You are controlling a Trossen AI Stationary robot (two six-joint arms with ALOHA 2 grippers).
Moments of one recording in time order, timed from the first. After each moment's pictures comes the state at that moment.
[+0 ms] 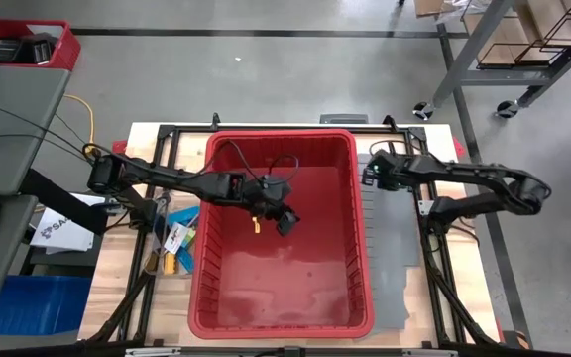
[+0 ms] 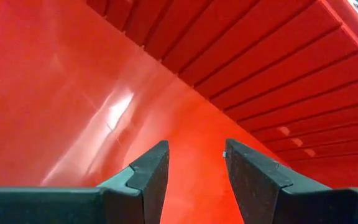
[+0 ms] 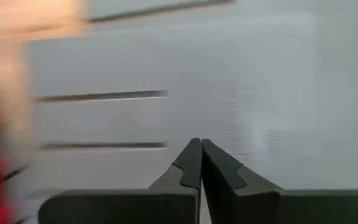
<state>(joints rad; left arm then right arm) -0.03 1.64 1.20 -0.27 -0.03 -0.69 -0.56 1.17 0.52 -0.61 0.23 1.06</state>
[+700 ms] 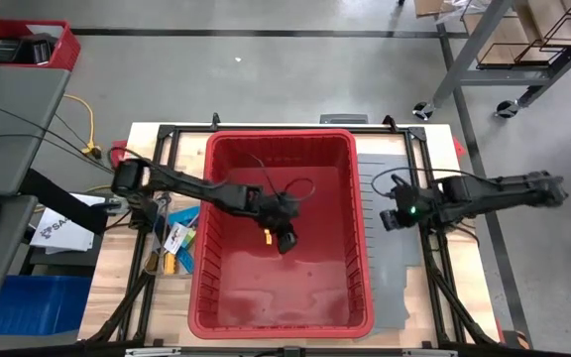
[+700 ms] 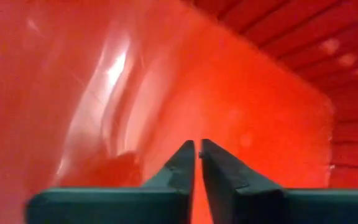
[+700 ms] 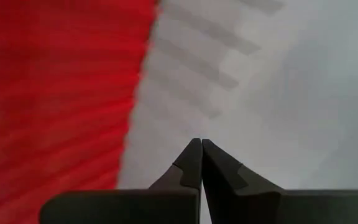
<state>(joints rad) -0.05 1.84 1.20 -0.24 0.15 -0.55 0.12 0.66 0.52 -0.88 -0.08 1.32</state>
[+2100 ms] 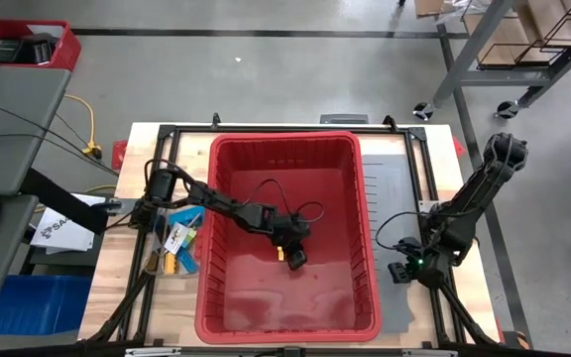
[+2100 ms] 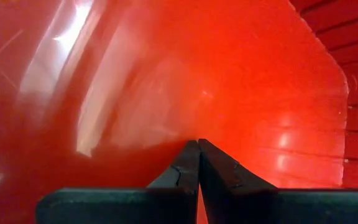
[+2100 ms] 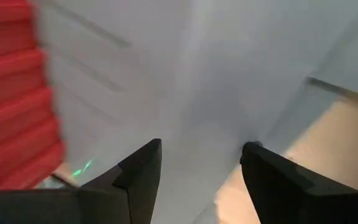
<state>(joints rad) -0.10 2.14 1.21 0.01 0.26 -0.68 1.00 1.01 0.39 -0.48 0.18 2.20</state>
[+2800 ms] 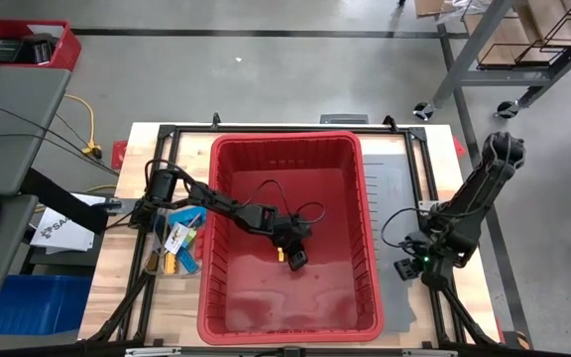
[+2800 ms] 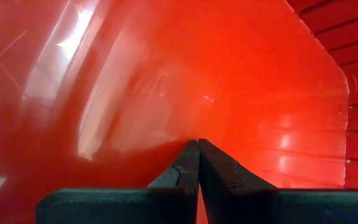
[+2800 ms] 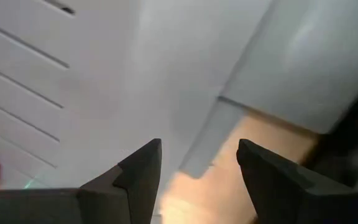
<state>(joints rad) -0.10 2.14 1.21 0.01 0.25 -0.68 1.06 1.02 0.45 -0.73 0.08 2.27</state>
